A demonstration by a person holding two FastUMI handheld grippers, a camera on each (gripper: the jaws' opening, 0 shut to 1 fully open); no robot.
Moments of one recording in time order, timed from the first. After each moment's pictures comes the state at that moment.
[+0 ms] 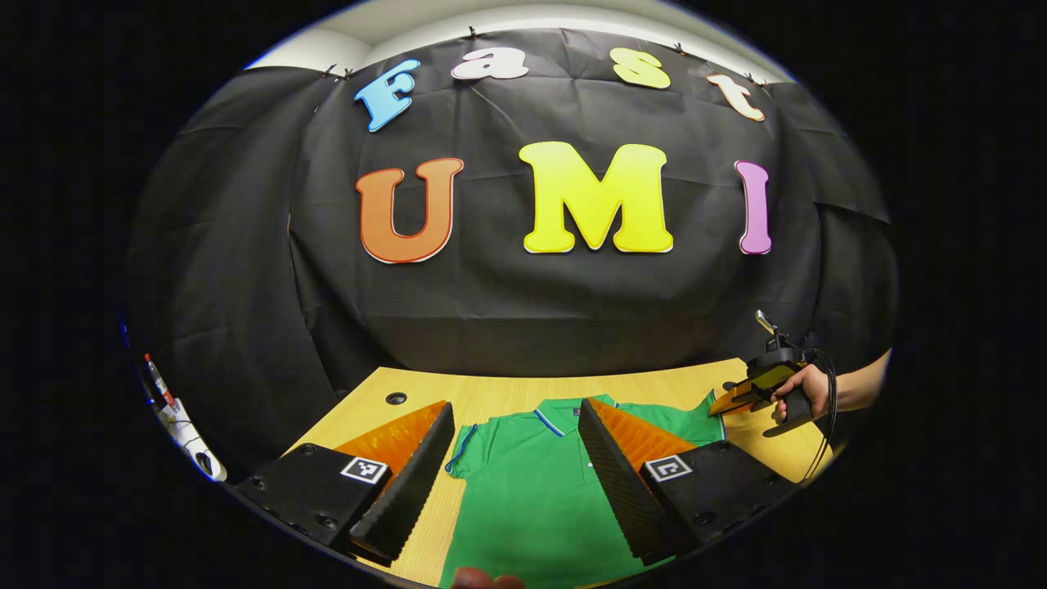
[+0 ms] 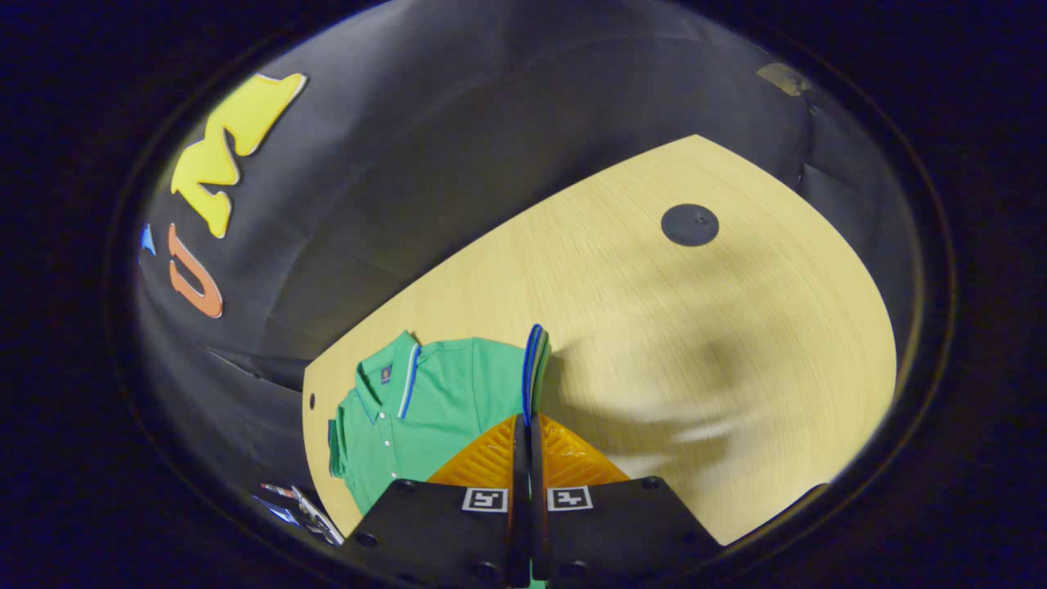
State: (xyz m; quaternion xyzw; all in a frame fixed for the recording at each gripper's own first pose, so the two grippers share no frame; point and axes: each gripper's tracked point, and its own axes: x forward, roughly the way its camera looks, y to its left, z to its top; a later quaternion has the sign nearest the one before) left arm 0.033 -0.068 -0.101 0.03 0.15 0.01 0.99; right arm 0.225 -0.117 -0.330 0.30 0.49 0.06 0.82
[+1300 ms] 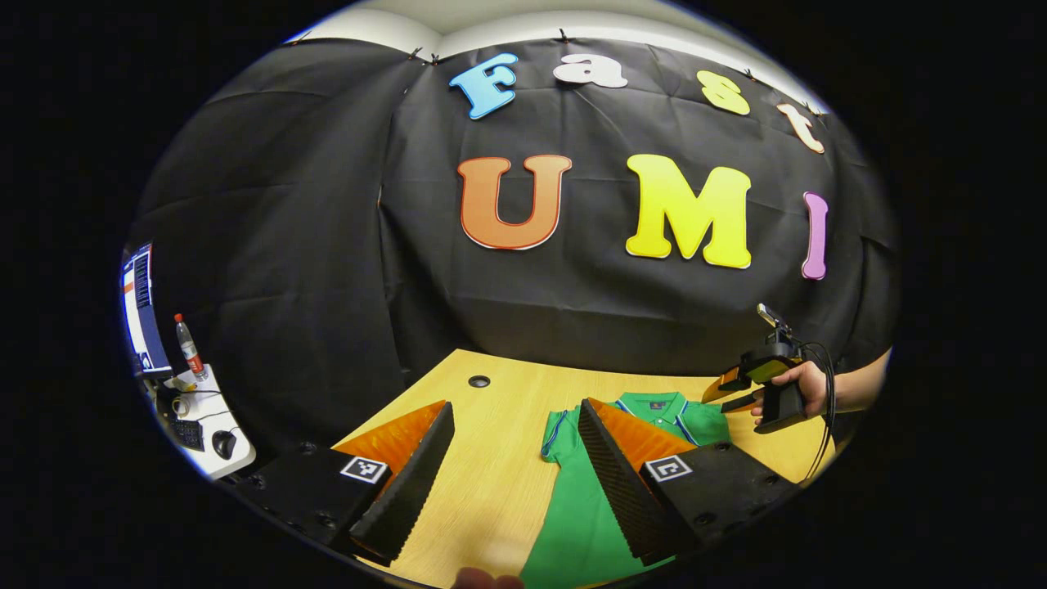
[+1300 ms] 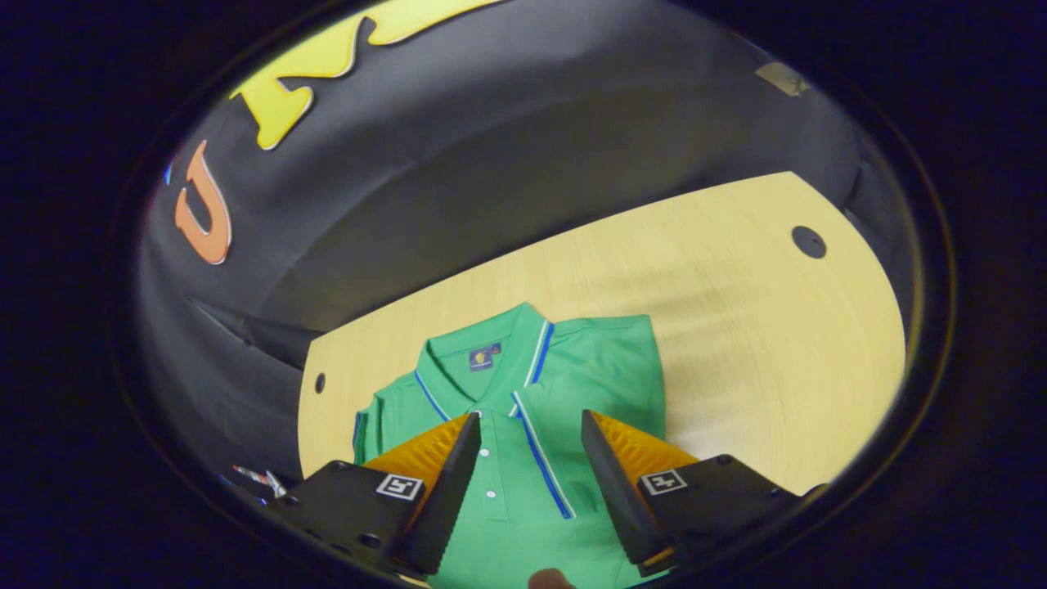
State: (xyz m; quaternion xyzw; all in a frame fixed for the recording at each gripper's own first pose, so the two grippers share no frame) left arm -0.018 0.066 -0.105 -0.01 0.15 0.10 0.98; right arm 0.238 0.042 -0.301 0.24 0.48 0.06 0.84
